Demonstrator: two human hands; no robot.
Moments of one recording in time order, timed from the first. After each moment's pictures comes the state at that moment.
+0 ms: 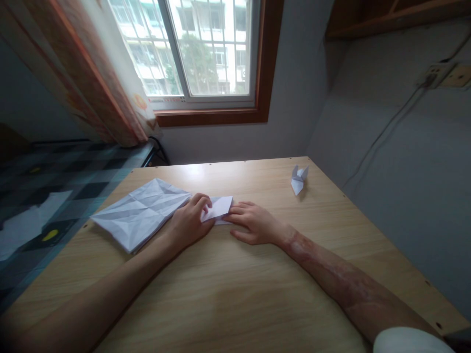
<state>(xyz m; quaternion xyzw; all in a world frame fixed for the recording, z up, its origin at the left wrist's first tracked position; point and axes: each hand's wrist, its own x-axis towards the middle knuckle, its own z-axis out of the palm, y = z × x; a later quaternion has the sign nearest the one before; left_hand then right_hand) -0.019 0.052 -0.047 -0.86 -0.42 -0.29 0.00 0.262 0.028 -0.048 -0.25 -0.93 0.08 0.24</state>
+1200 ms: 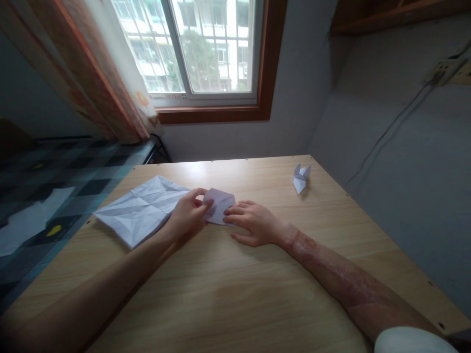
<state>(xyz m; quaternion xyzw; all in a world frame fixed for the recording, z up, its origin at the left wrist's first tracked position) -0.016 0.069 -0.035 -0.73 -0.49 -0.37 -0.30 0.259 0.024 -0.045 -0.24 -0.94 0.05 0.23</state>
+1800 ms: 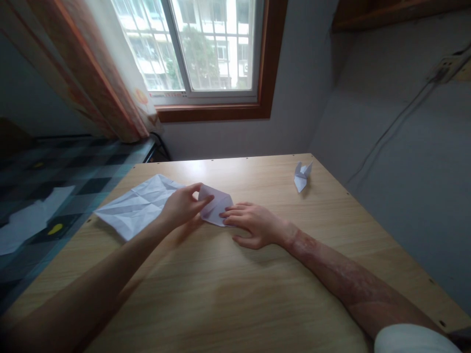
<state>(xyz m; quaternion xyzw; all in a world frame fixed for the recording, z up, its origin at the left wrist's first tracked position) -0.019 0.072 0.002 -0.78 -0.57 -0.23 -0.13 0.257 0.021 -0.040 -0.20 -0.95 0.11 0.22</state>
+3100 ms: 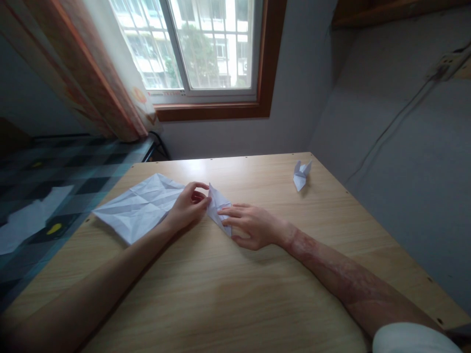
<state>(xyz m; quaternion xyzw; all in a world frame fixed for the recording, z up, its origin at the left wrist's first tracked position) -0.021 0.082 -0.045 -0.70 -0.44 -0.43 -0.35 0.256 0.017 -0.043 -0.19 -0.95 0.10 0.23</state>
